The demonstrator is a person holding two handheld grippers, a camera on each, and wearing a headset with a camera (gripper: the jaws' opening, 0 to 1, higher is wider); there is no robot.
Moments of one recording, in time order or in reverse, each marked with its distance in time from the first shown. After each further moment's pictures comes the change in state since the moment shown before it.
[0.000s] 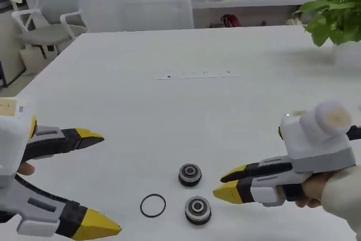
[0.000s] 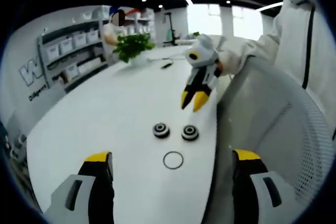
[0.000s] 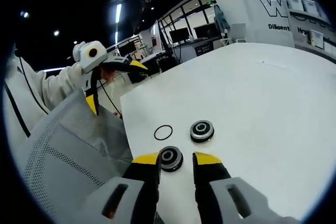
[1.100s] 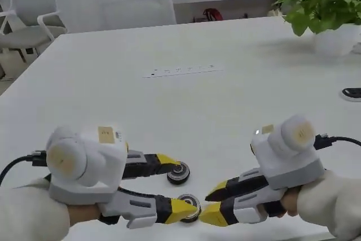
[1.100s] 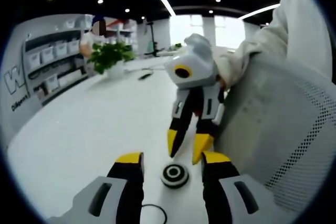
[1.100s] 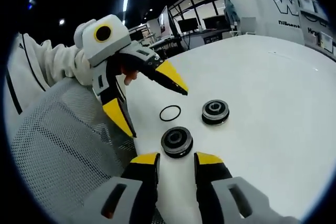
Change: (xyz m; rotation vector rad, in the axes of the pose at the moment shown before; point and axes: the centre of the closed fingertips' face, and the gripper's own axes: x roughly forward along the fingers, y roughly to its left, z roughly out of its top) left arm 0.115 -0.036 0.022 0.020 -0.122 -0.137; right arm 0.021 0.008 -0.035 -0.064 0.088 0.049
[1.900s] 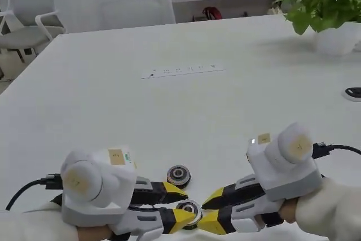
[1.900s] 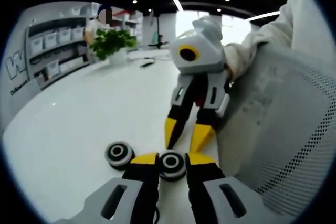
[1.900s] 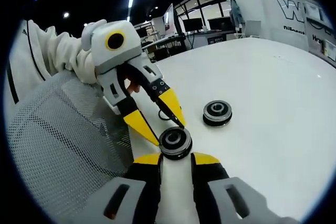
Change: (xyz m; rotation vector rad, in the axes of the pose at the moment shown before) left arm 0.015 -0.002 -0.029 -0.079 0.050 0.000; right arm 0.009 0.000 -0.002 -0.046 0.010 0.006
